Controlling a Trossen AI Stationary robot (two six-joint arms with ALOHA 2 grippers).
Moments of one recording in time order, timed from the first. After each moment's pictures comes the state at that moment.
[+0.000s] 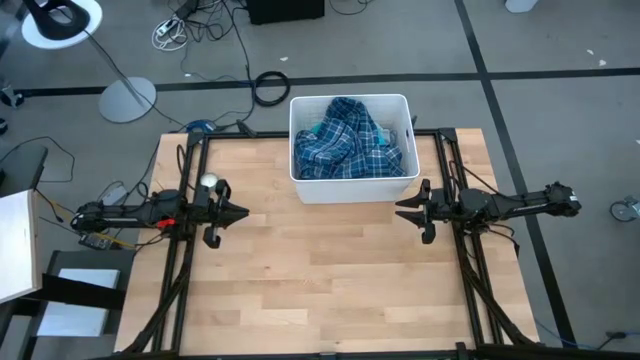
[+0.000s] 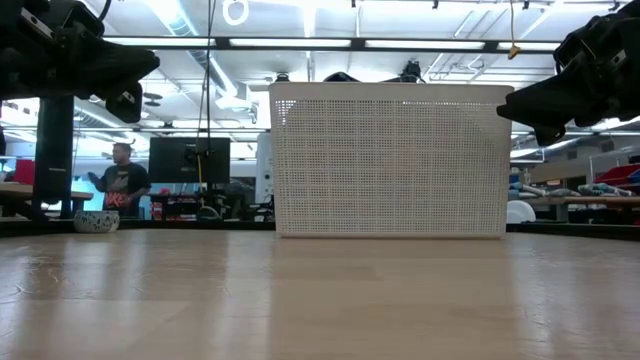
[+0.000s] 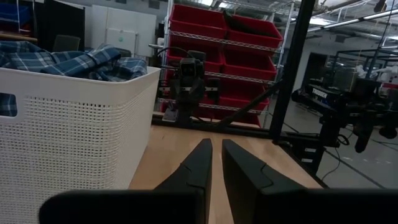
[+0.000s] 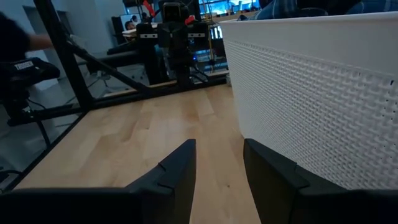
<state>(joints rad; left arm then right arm) -0.02 0.01 0.01 0.14 0.02 -0.16 0.12 0.12 0.01 0.06 0.24 0.17</state>
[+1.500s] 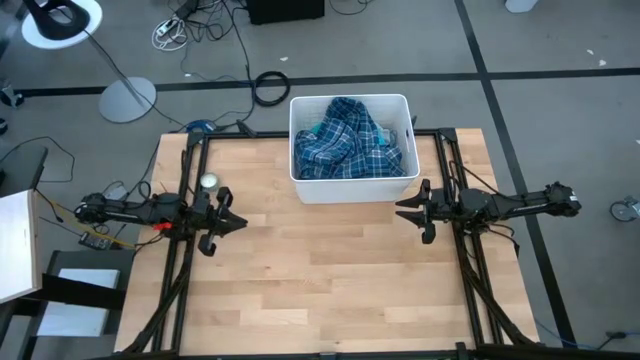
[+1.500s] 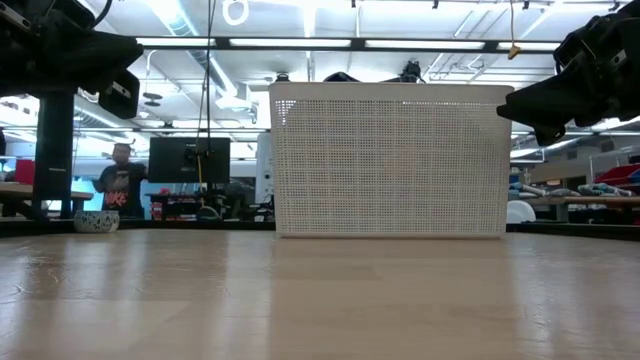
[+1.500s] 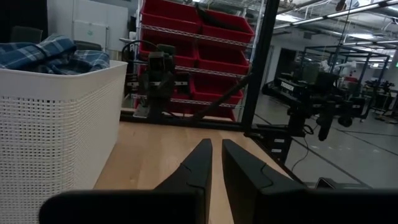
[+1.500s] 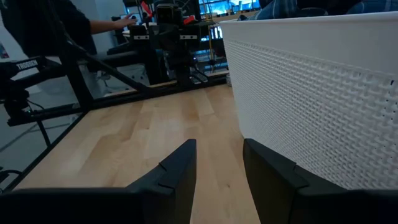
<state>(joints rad) -0.15 0.01 0.01 0.14 0.00 -0.16 0.12 0.12 0.01 0.06 0.24 0.17</state>
